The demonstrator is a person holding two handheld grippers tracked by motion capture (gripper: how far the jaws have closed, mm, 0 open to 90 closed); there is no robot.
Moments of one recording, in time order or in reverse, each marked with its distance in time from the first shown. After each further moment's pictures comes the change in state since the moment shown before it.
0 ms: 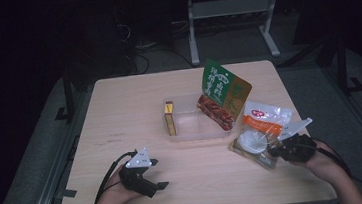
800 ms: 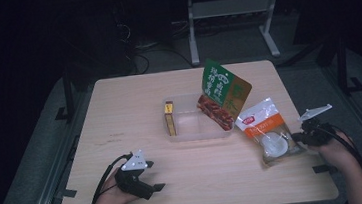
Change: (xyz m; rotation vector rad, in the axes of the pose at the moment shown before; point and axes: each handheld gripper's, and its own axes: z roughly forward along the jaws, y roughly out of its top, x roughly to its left) left arm -0.002 -0.009 -0.008 -0.006 0.028 -0.034; right arm -0.070 -0.039 -0.005 0.097 -0.207 0.238
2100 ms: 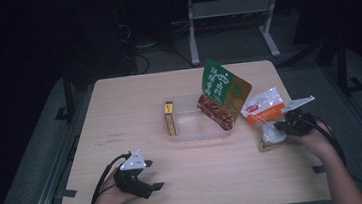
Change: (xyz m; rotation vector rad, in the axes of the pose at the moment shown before) left arm 0.003 0.000 -0.003 0.002 0.014 0.013; right arm 0.013 0.046 0.018 -0.096 0.009 -0.036
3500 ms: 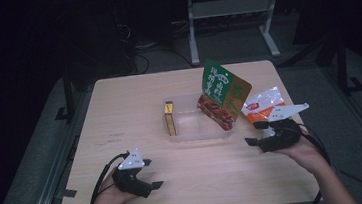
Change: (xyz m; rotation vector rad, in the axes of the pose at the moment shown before) left arm 0.001 -0.001 -0.003 -0.018 0.011 -0.021; right arm 0.085 0.030 -0.041 -0.261 0.262 -0.108
